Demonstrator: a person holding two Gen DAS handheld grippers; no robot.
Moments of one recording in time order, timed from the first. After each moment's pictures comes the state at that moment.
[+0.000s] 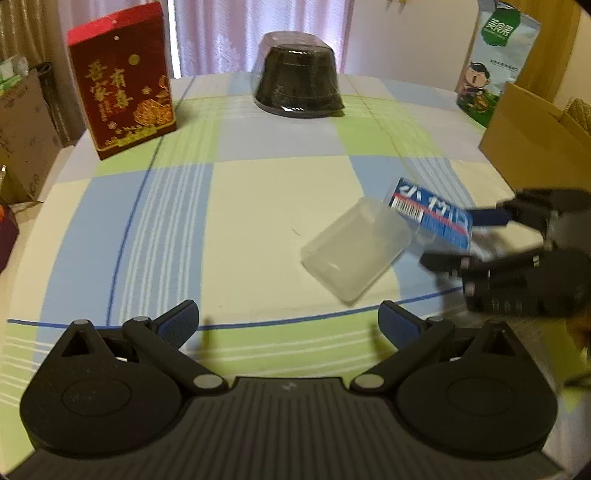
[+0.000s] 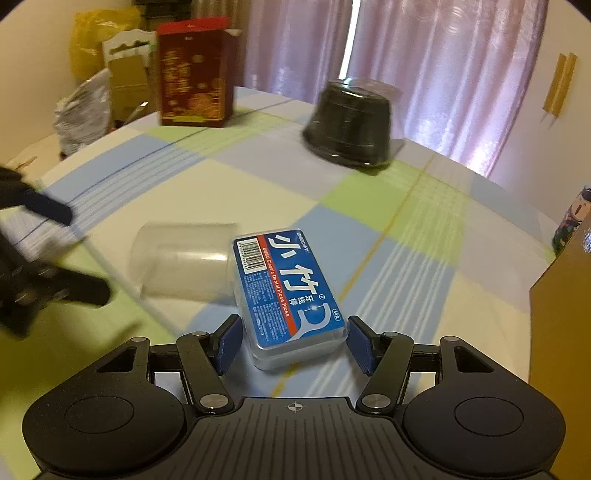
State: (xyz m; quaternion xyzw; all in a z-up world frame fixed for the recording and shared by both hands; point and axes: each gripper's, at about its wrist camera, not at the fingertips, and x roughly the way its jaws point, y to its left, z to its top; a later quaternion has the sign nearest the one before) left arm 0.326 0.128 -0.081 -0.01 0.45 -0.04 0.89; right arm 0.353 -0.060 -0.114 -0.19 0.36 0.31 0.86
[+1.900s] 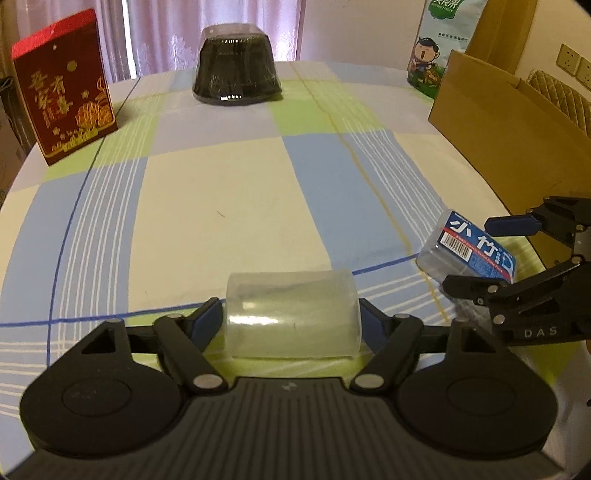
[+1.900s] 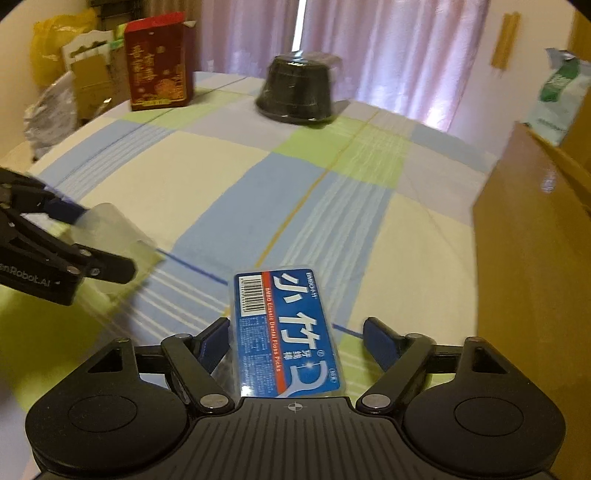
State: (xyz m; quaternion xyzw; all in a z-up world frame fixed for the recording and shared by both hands) left arm 0.314 0.092 -0.093 0.01 0.45 -0.10 0.89; right arm 0.322 -0.117 -0.110 -0.16 0.40 0.23 0.87
